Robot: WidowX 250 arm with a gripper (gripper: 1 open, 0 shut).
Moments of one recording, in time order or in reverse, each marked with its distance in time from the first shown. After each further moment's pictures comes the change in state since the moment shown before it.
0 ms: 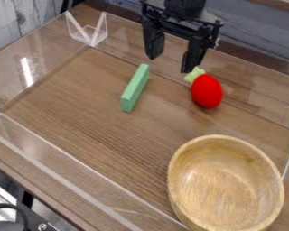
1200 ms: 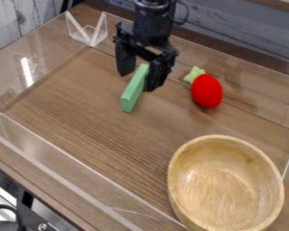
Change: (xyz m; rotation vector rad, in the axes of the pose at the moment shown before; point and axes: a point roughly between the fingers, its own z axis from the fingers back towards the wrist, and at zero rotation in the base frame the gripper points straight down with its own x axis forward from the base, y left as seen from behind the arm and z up) arm -0.003 0.055 -0.050 0.047 0.050 -0.093
